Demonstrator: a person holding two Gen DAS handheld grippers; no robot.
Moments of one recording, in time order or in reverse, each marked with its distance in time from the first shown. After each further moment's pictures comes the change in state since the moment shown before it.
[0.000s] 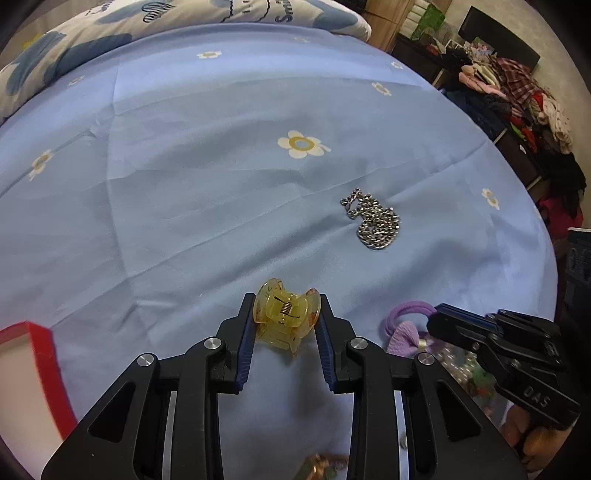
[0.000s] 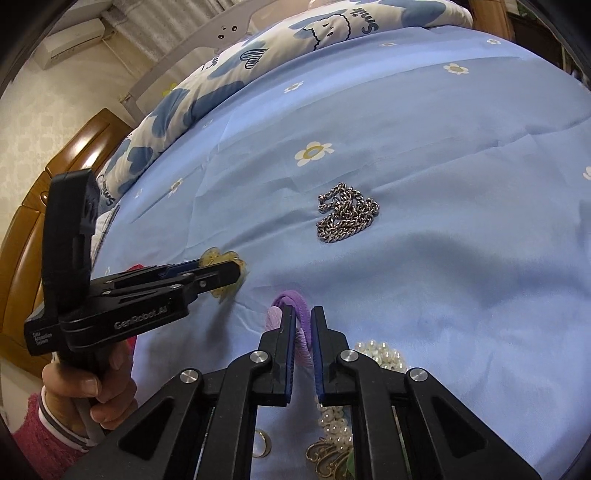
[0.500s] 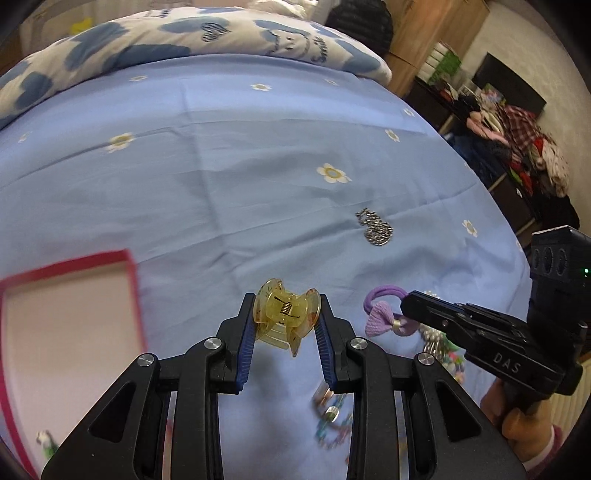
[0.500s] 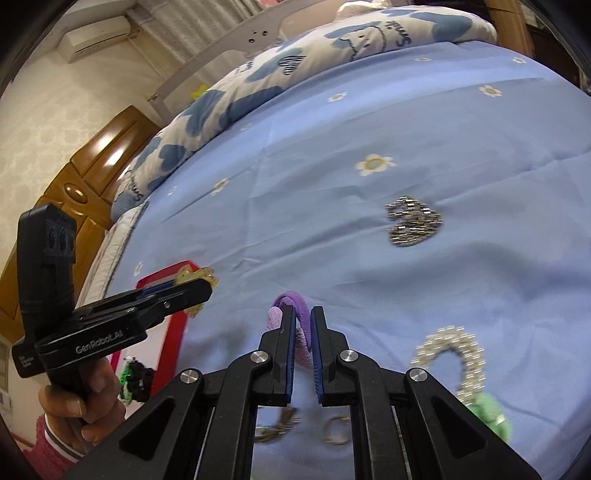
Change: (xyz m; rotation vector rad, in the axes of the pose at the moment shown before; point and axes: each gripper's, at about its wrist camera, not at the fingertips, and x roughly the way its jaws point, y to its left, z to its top) left arm -0.091 0.043 -0.052 -0.141 -0.117 0.005; right arm -0.013 0.058 -0.006 -0.053 -0.025 0.078
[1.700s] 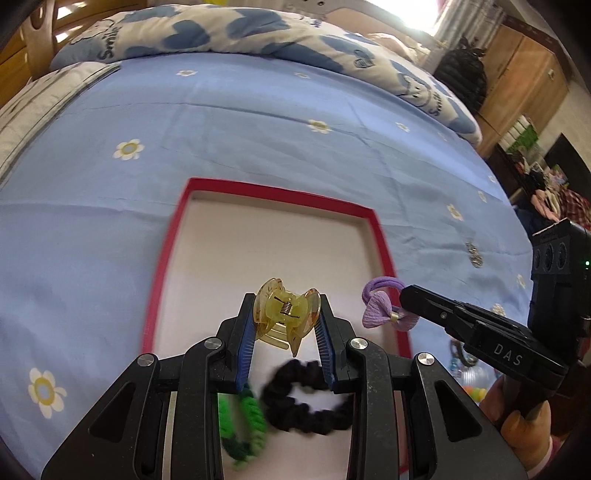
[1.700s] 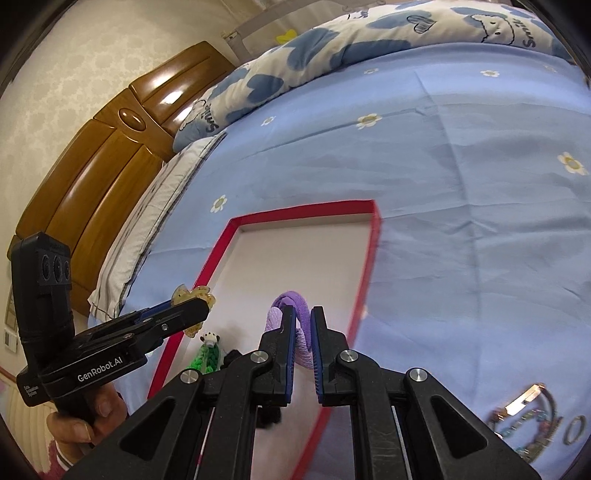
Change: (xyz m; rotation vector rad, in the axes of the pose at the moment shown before) left arm -0.087 0.167 -0.078 -0.293 -0.085 0.195; right arm 0.097 0.179 -0.035 -0.188 0.152 0.169
